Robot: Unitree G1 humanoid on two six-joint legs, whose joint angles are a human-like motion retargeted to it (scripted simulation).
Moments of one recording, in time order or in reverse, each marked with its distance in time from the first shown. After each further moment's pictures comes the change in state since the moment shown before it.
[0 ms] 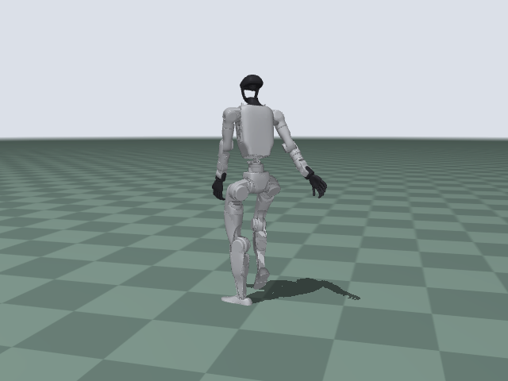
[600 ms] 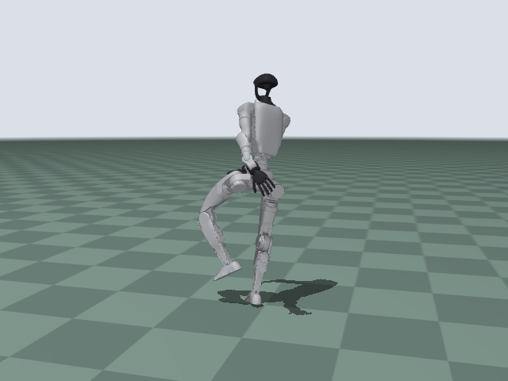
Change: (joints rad) left arm 0.861 0.187 0.227 0.267 0.118 0.318 -0.169; right arm -0.662 0.376 0.483 -0.696 -0.017 -0.275 0.584; waist 0.305 -0.094 -0.069; left_leg -0.672 0.268 0.028 1.322 0.061 -0.013; right_leg 0.602 0.150 0.142 -1.221 -0.030 0.119
